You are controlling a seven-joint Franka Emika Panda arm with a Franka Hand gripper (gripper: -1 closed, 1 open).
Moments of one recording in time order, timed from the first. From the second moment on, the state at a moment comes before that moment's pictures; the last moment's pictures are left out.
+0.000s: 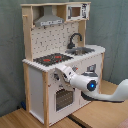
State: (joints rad) arm -0.94 -1.47 1.60 -2.03 0.09 2.99 0.23
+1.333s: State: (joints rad) arm -0.81 -1.49 1.60 -2.03 0.04 2.86 0.16
